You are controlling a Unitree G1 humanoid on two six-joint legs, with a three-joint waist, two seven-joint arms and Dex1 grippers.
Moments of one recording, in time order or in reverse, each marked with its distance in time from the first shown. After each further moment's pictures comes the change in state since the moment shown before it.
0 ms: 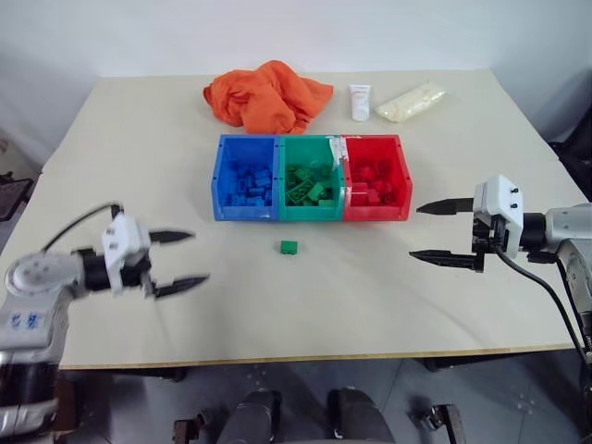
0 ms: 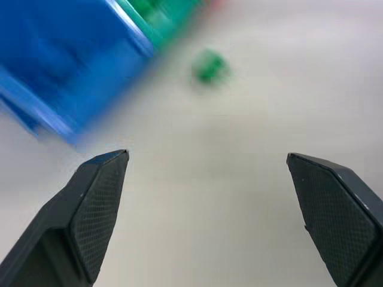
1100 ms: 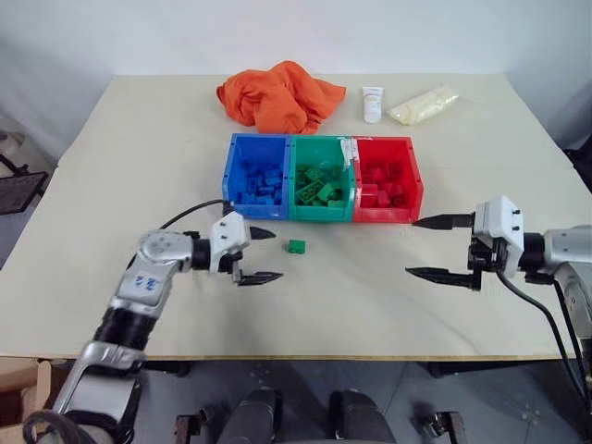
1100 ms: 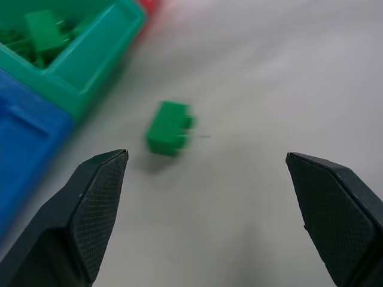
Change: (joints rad) left arm -0.599 -0.321 -0.514 0.499 0.267 -0.231 0.123; right arm 0.262 0.014 -0.126 -0.256 0.072 0.047 -0.064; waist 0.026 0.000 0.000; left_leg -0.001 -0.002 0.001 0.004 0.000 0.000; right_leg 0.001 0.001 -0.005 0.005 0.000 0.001
